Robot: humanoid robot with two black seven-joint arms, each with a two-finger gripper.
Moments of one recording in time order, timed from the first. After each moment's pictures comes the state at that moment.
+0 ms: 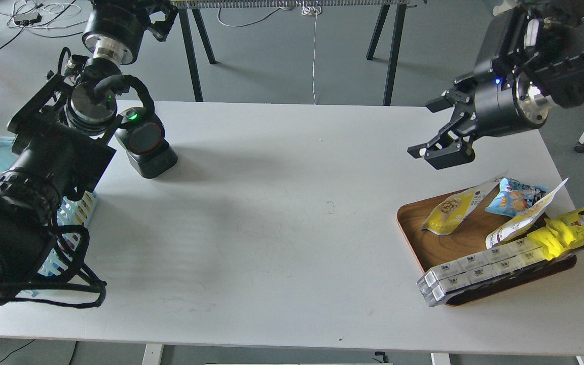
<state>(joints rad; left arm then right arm) -1.07 0.13 -0.91 -0.34 -0.26 -0.49 -0.21 1.84 -0.78 -0.64 1.42 -1.77 0.22 0.49</state>
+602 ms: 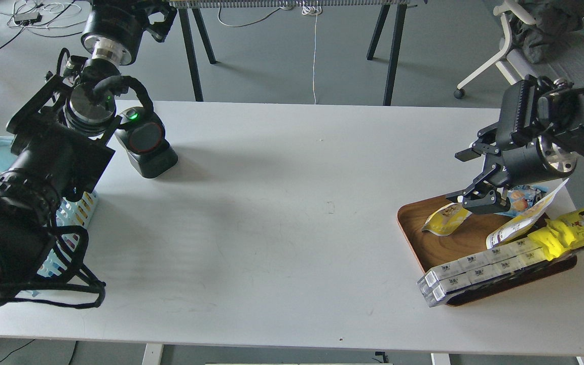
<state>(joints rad) -1.07 0.13 -0.91 -0.34 -0.26 -0.49 -0.21 1.79 -0.88 -0.70 1.49 -1.91 0.18 0.49</state>
